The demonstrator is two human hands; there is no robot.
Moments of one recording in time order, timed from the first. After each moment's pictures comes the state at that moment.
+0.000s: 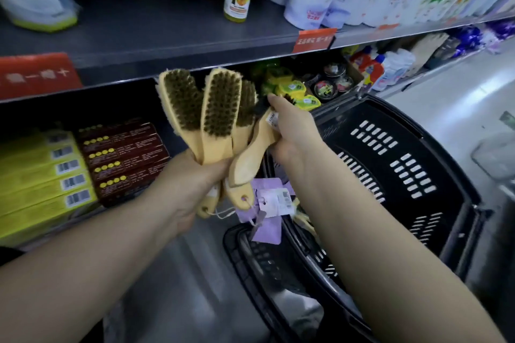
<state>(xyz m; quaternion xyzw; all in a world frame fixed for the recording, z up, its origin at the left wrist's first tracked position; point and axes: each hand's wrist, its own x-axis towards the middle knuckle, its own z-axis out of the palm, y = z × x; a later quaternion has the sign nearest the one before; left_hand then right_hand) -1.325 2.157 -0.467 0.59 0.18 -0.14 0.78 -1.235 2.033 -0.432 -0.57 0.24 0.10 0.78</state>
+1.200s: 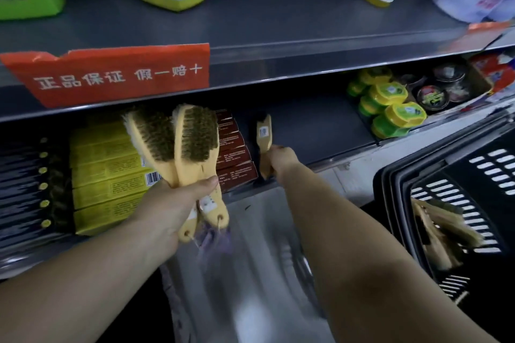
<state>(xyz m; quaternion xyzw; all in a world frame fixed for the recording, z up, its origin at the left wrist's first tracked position) -1.316 2.297 -0.562 0.53 0.43 -0.10 0.72 -1.155 2.152 -0.648 -0.79 0.22 0.29 0.49</state>
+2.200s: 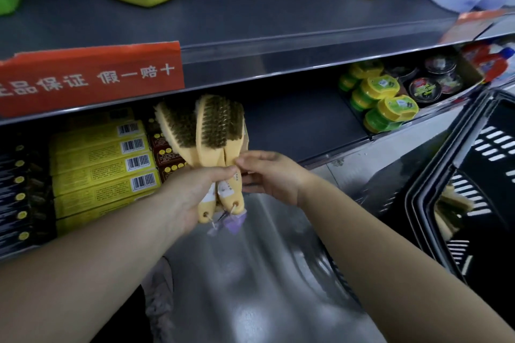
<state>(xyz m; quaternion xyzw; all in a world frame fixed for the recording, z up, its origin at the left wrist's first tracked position) -1.274 2.273 -0.561 0.50 0.38 -0.20 0.75 -1.199 2.132 -0.591 -0.64 0.00 0.48 0.60</state>
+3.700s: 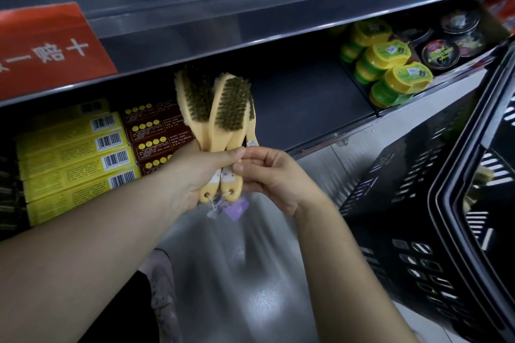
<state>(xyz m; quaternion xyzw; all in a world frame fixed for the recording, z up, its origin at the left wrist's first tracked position) -1.240 2.251 -0.581 0.56 0.31 -0.17 0.75 -1.215 2.109 -0.616 -0.54 -0.01 0.40 0.75</state>
